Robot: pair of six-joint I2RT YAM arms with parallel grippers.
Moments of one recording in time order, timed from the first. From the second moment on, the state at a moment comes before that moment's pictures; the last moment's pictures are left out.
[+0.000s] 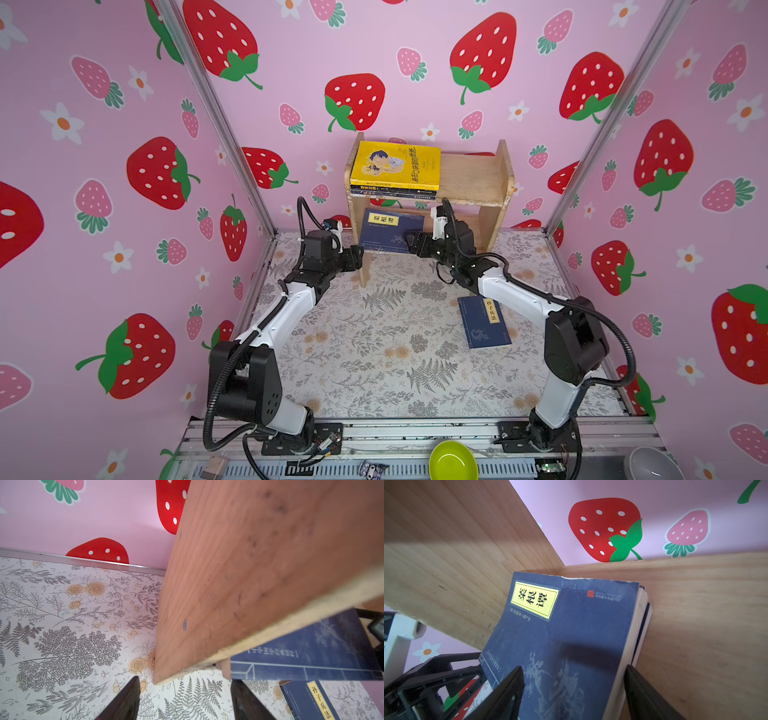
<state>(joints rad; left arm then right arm) -0.17 1.50 1.15 -0.13 0.17 -0.27 0.68 1.82 1.43 0.16 -0.09 0.50</state>
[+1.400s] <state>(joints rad) -0.17 1.45 1.10 -0.10 0.18 -0.34 0.67 1.65 1.20 0.15 -0.23 0.09</state>
